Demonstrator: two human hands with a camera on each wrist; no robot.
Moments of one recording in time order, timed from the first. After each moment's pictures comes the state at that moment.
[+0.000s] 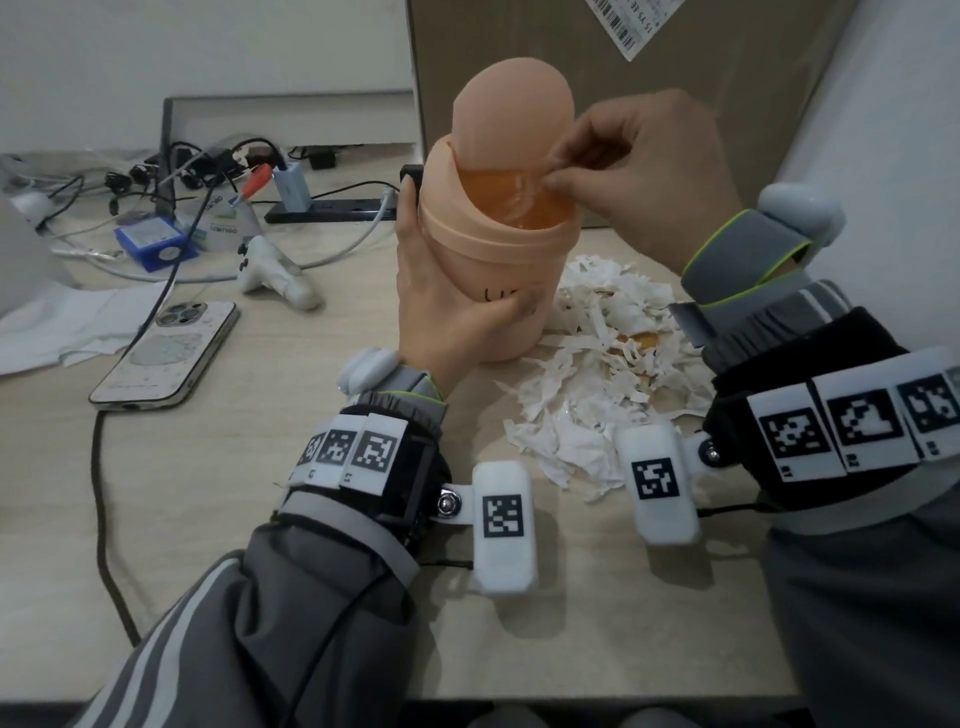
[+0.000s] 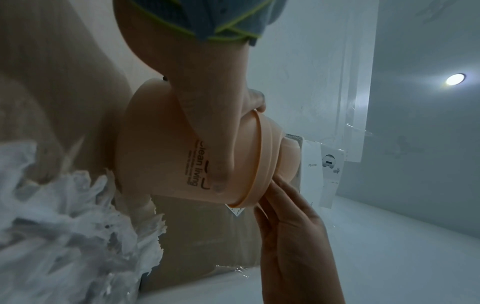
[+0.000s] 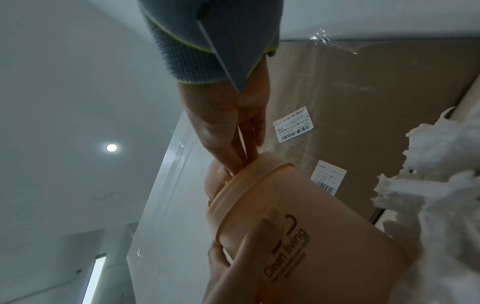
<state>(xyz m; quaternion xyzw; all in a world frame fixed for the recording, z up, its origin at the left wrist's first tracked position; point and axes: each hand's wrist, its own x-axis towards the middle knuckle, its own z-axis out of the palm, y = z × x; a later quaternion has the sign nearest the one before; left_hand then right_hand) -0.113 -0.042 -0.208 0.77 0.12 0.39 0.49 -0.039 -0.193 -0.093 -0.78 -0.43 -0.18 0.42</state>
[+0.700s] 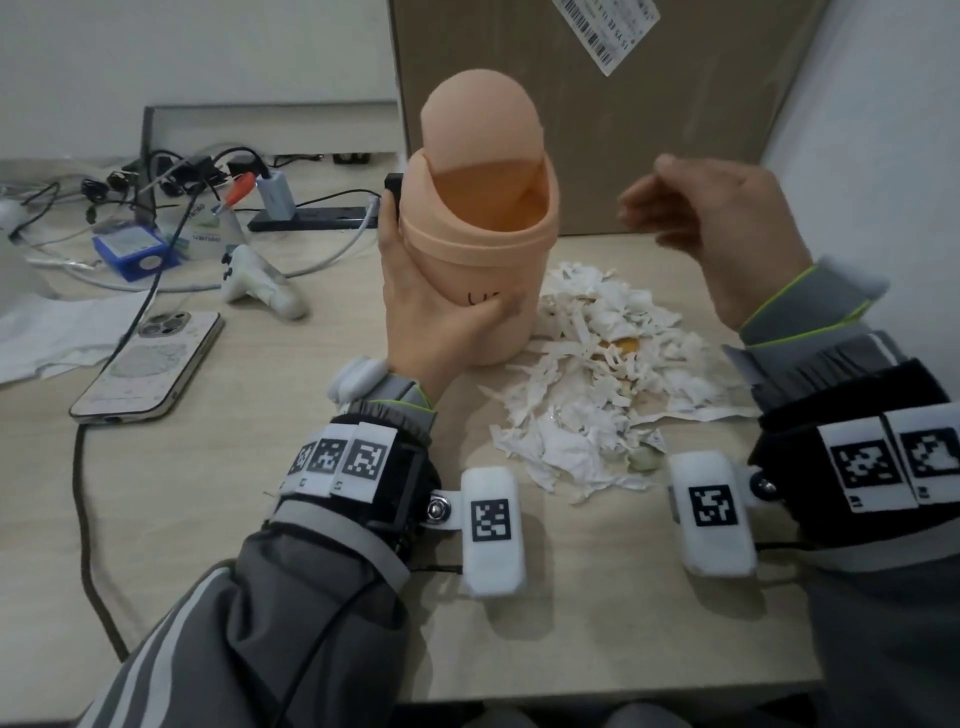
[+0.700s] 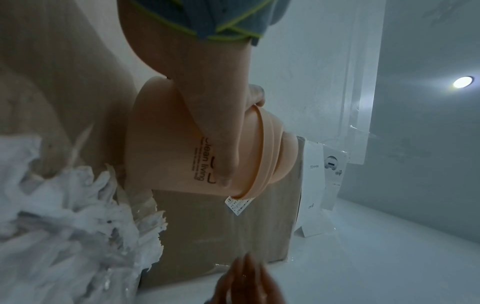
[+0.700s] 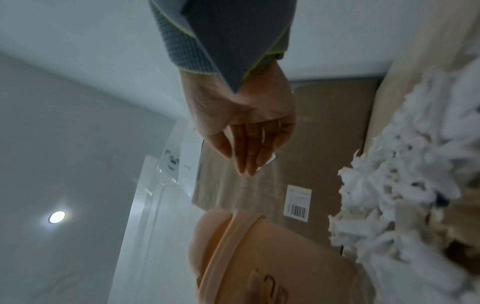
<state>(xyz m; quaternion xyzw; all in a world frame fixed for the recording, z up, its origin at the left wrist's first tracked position) -0.112 -0.043 -0.205 0.75 0.13 0.39 0.52 -0.023 -0.243 -0.113 -0.71 -0.27 0.00 0.65</state>
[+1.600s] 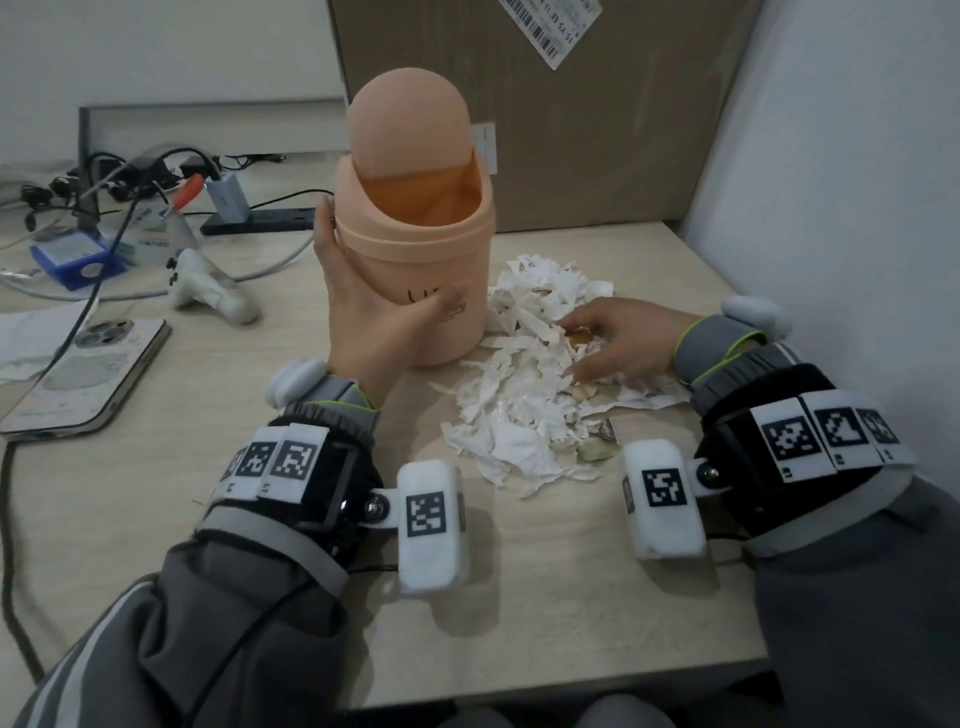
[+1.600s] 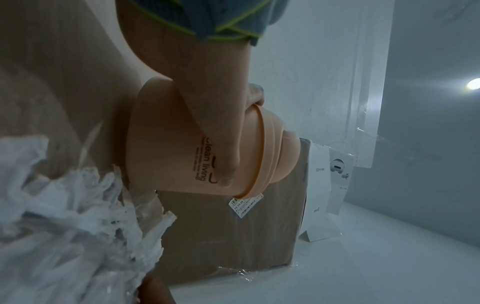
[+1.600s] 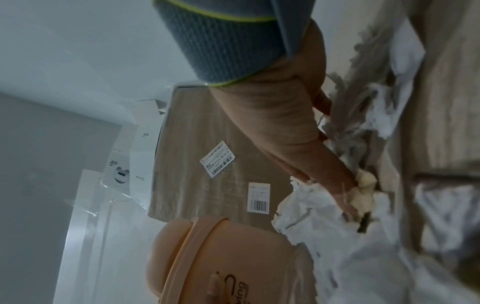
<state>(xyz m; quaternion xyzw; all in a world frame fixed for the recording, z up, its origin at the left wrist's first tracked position) -0.121 -0.051 -0.200 0.74 0.14 0.38 0.54 0.002 -0.262 -0.176 -0.91 -0.35 0.17 0.16</state>
